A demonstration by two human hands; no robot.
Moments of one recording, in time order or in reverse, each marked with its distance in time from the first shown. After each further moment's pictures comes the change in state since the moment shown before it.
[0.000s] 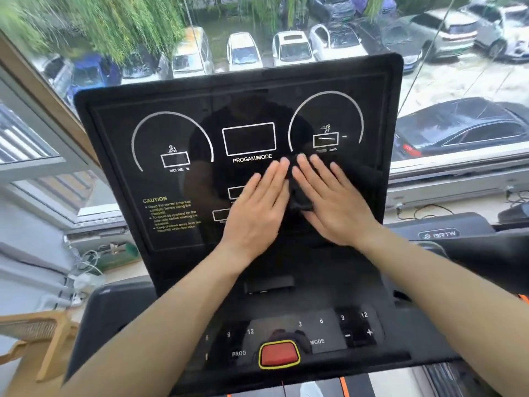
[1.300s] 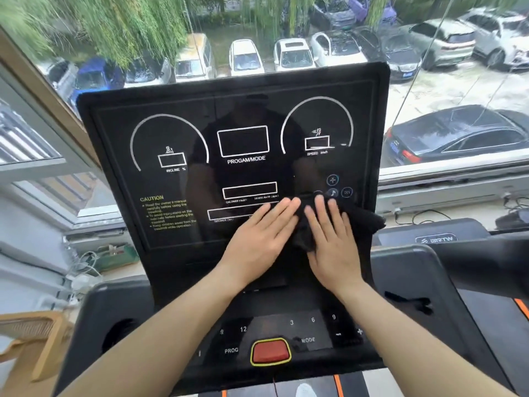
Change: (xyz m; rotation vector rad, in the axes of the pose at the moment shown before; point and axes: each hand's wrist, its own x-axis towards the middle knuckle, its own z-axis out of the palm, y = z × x) left_hand -0.032 0.023 0.014 -0.051 -0.127 0.177; right_hand -0.076 -0.051 0.028 0.199 0.007 0.390
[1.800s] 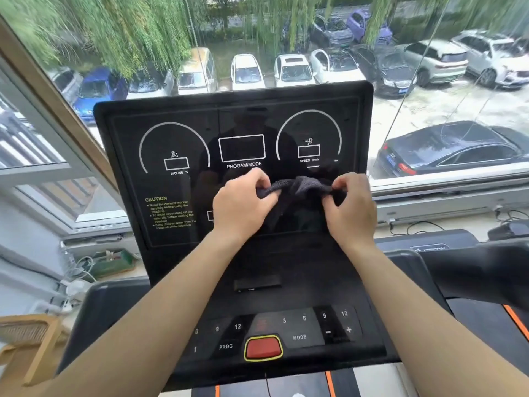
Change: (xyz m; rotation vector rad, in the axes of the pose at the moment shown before) left_hand 0.055 -0.021 -0.082 -0.459 0.126 -0.823; right_hand 0.066 0.000 -0.085 0.382 0.274 0.431
